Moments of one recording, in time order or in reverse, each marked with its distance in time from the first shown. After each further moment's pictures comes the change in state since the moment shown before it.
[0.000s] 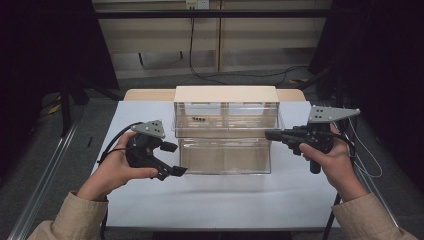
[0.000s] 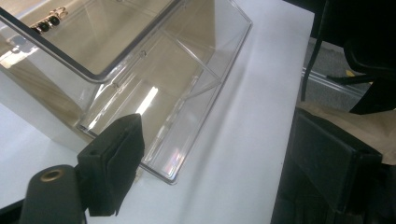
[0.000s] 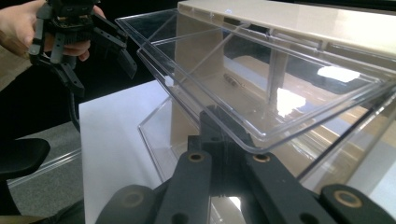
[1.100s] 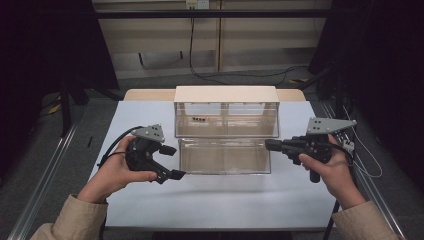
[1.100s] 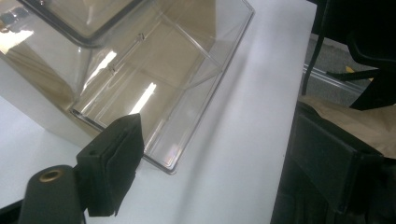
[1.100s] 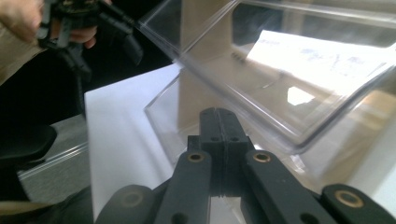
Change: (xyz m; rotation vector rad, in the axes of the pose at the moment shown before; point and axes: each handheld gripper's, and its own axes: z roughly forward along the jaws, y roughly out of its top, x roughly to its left) left arm 0.002 -0.012 0.005 0.008 -0.005 -0.013; right arm 0.005 -0.028 0.003 0.027 0.031 0.016
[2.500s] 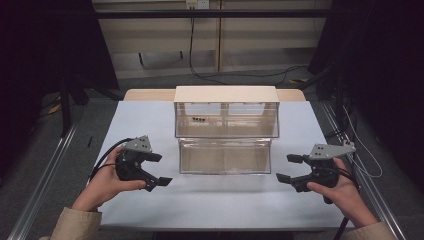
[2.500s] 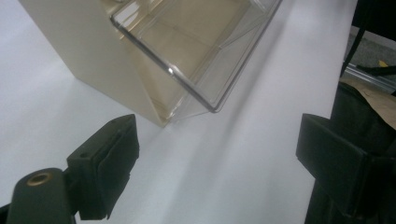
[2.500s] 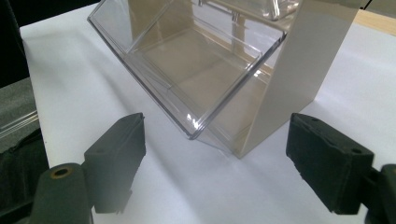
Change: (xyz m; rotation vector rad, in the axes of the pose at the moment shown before) left arm 0.020 -0.054 0.003 0.008 0.077 -0.035; right arm -0.010 -0.076 -0.018 0.175 -0.161 0.033
